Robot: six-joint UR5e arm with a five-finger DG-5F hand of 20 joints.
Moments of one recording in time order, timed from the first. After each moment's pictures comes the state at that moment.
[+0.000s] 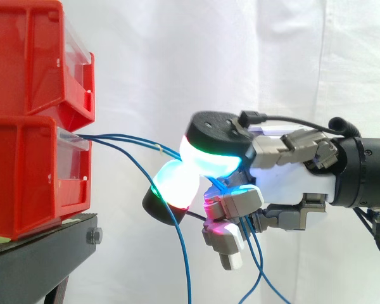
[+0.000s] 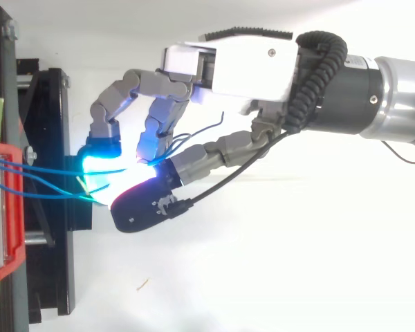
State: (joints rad) arm 0.06 -2.32 -1.18 -2.73 -1.46 -0.28
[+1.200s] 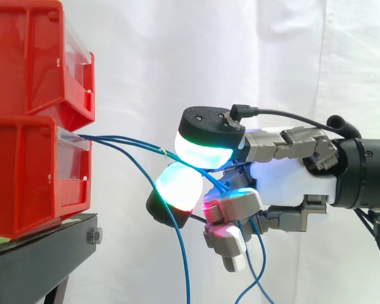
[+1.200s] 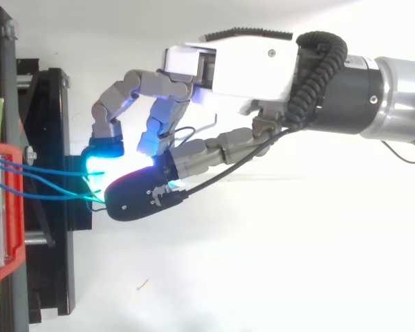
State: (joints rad) arm 0.06 -2.32 -1.18 -2.73 -1.46 -0.28
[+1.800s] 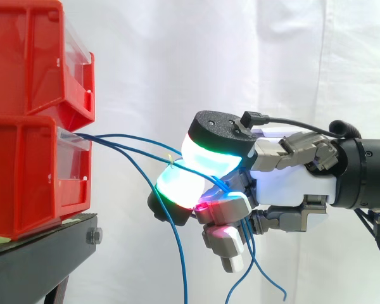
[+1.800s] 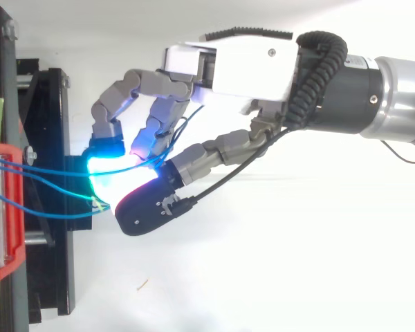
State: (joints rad) arm 0.06 -2.32 -1.18 -2.73 -1.46 -0.27
